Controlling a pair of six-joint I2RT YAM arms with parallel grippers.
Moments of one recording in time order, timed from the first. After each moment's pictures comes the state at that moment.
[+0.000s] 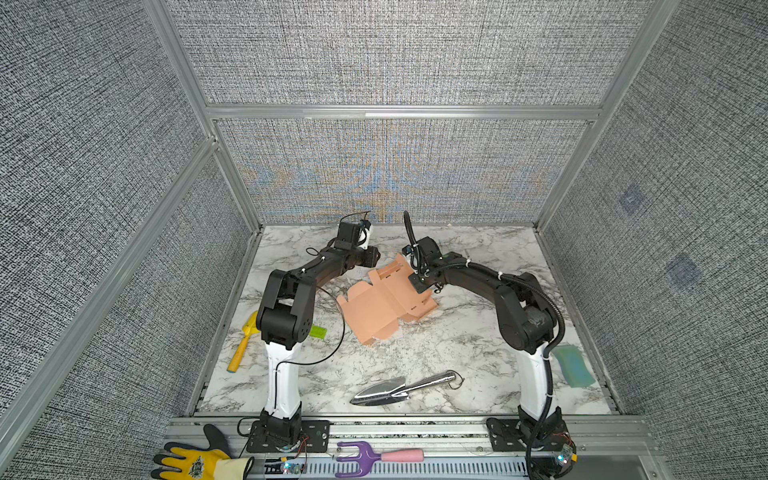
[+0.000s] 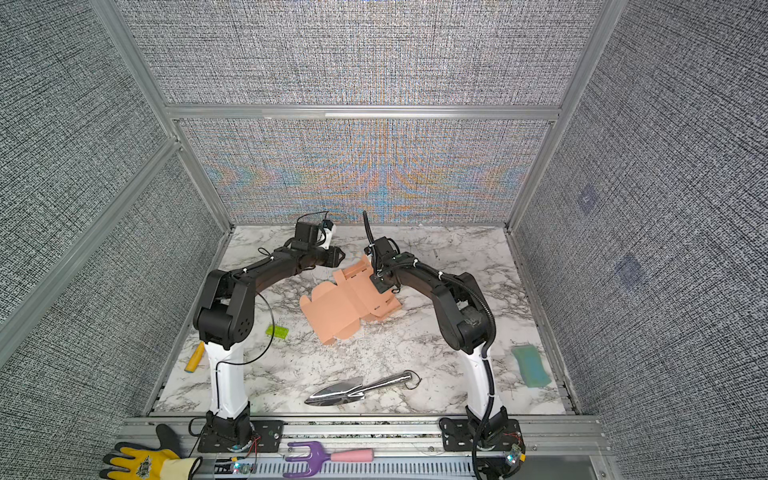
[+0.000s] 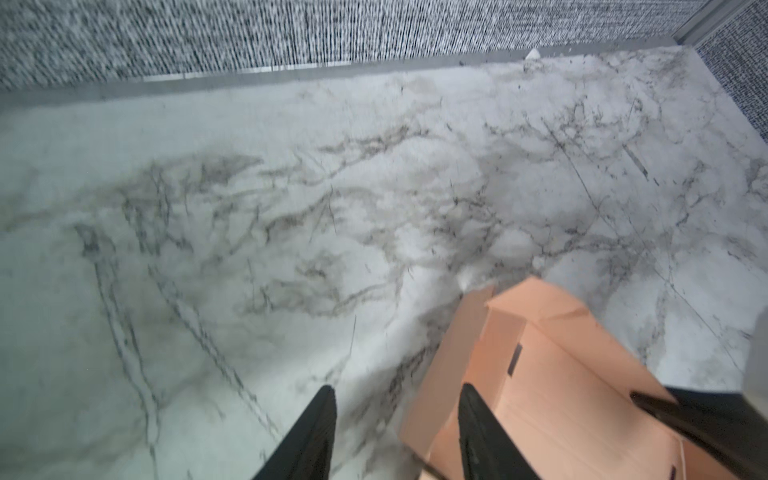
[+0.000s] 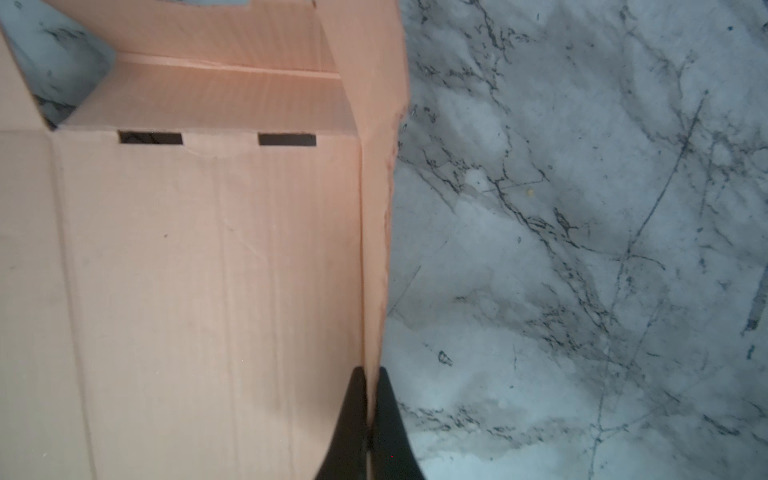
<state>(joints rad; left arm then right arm) -0.35 2.14 1.58 -0.17 0.27 -0.10 0.55 2.13 1.60 -0.53 0.12 -0.13</state>
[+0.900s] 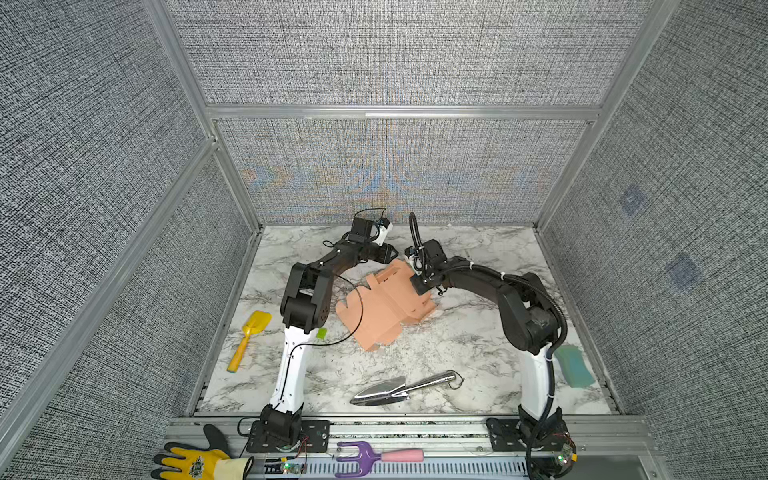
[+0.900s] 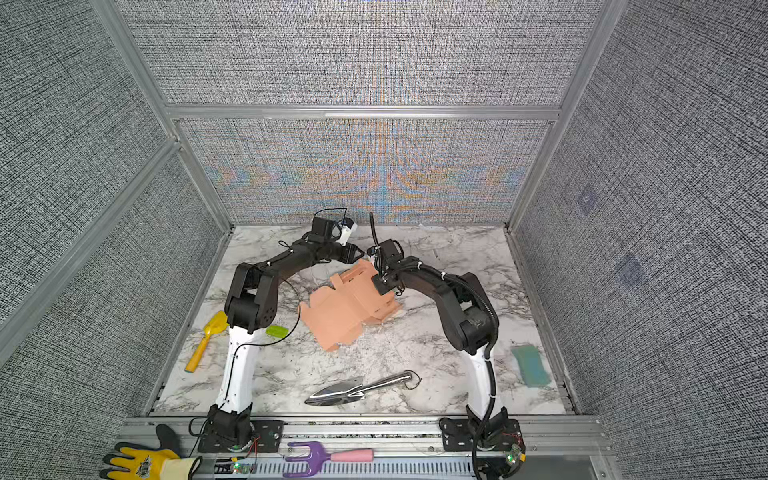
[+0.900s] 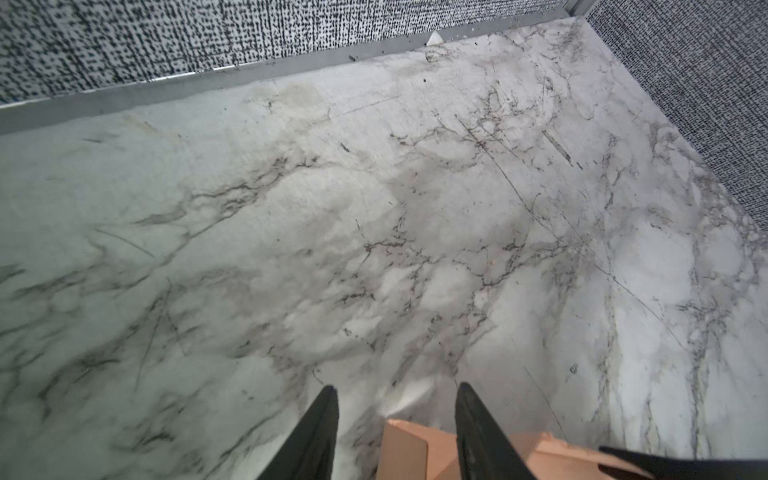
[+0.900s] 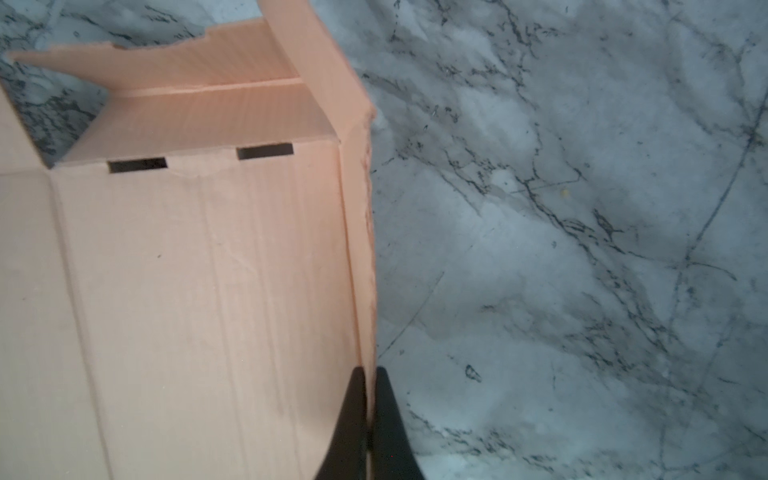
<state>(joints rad) -0.38 2.37 1.84 -0.23 0.50 -0.02 0.52 2.11 1.52 -0.42 0.04 -0.10</state>
